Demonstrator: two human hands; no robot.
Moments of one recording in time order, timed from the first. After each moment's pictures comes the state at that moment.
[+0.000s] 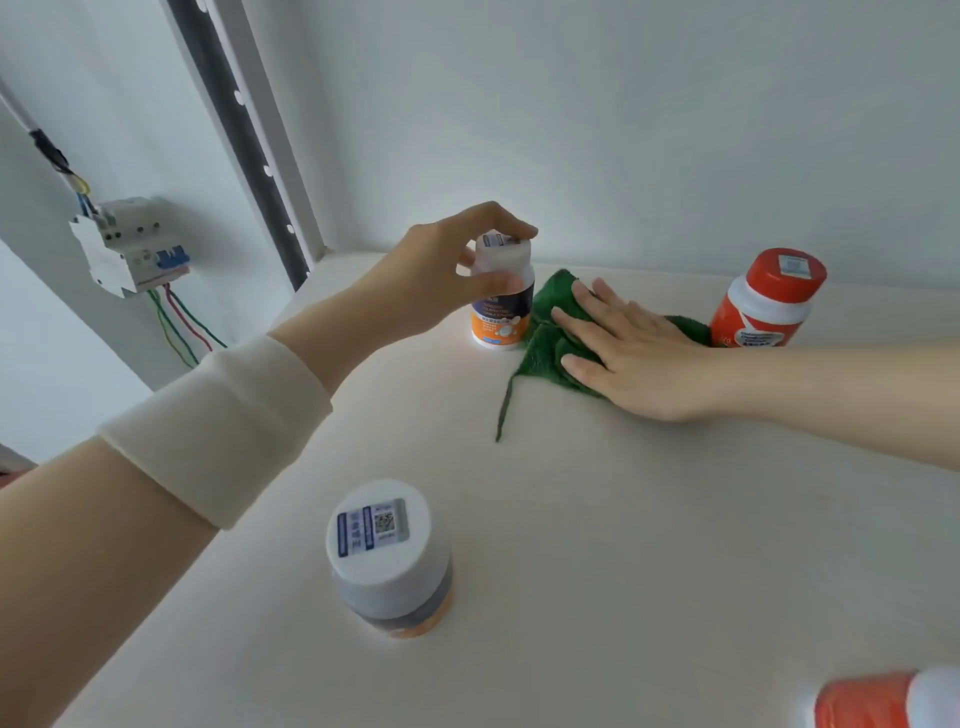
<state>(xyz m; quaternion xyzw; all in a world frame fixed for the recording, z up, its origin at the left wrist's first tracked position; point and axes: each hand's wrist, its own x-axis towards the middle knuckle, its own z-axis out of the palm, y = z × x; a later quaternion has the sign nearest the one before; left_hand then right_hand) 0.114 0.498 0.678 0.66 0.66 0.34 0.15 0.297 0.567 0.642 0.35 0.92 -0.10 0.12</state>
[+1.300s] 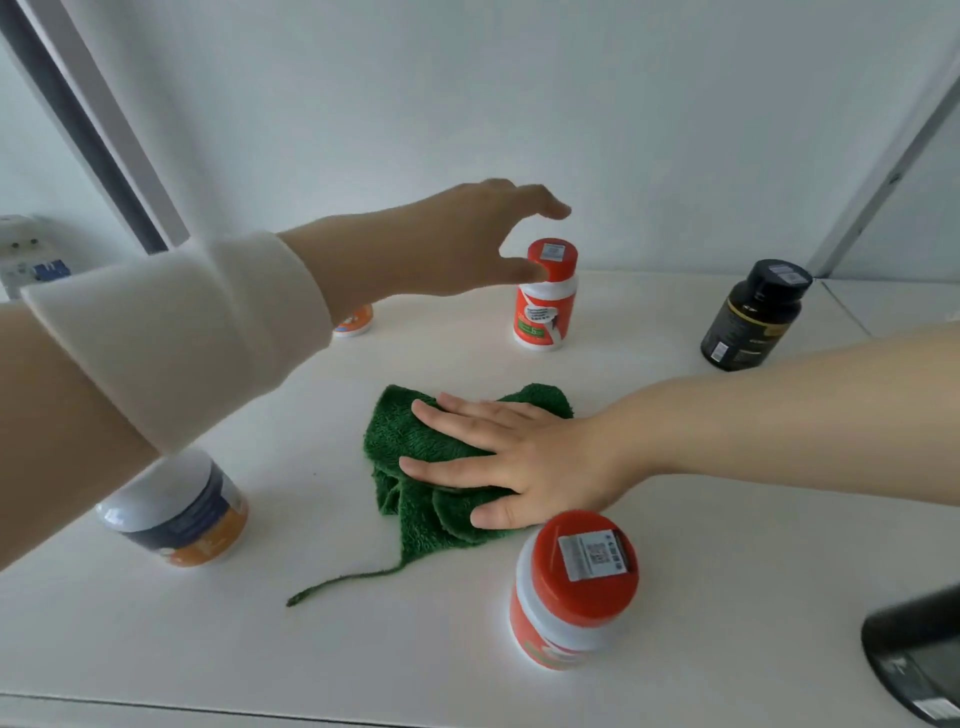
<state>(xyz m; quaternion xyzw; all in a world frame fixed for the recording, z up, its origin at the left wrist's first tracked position) 0.259 0.534 0.727 0.78 0.62 0.12 0.06 0.402 0.510 0.656 0.09 0.95 -0.15 0.25</state>
